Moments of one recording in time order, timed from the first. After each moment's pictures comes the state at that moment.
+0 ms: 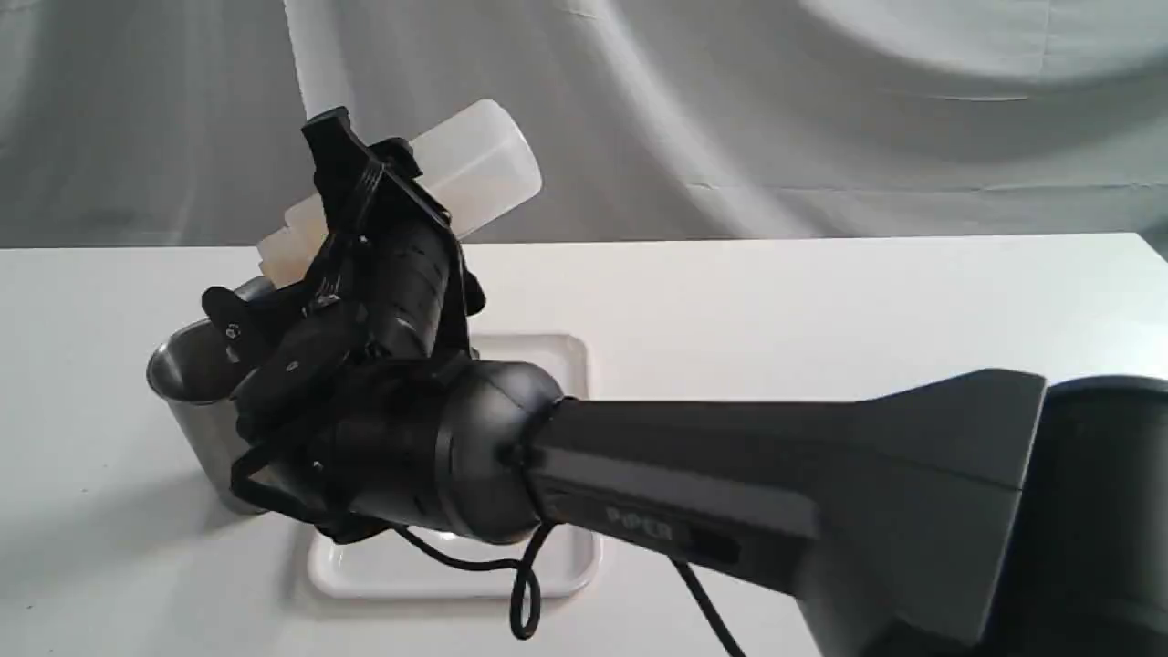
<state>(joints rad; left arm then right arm) -0.03 0.00 0.00 0.04 0.13 0.04 0.85 2.33 -1.85 -1.70 0.98 0.02</state>
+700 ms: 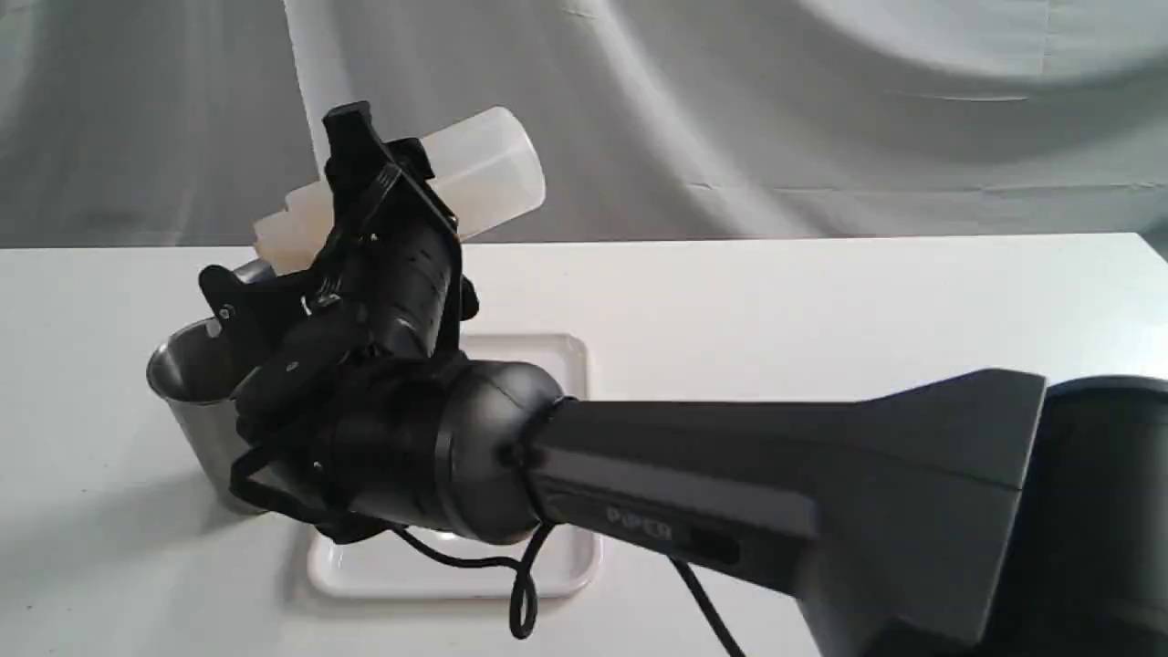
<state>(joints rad) -0.03 0.00 0.00 0.04 0.13 0.04 0.85 2.33 -1.85 -1.70 0.99 0.20</state>
